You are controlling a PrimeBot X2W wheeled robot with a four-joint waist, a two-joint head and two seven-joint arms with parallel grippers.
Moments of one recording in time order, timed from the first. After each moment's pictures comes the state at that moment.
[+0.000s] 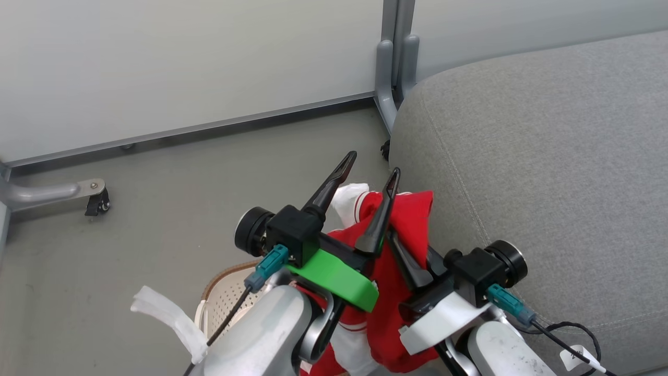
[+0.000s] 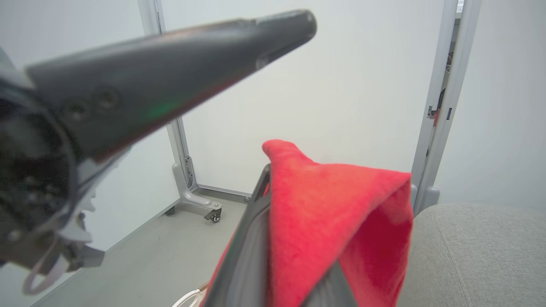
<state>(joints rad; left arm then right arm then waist) -0.47 0.07 -0.77 0.20 -0.53 0.10 -0.26 -0.20 -0.05 0.43 0.15 0.14 0.13 -0.26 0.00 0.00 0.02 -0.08</state>
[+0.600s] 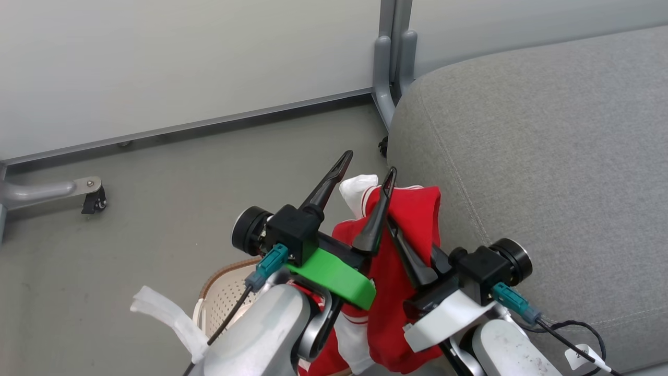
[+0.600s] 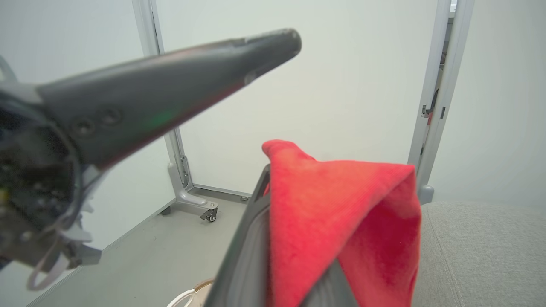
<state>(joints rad) -0.47 0.07 -0.76 0.22 -0.51 0.10 -0.26 -0.20 -0.06 0.43 0.14 0.14 0.13 -0.26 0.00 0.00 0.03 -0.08</state>
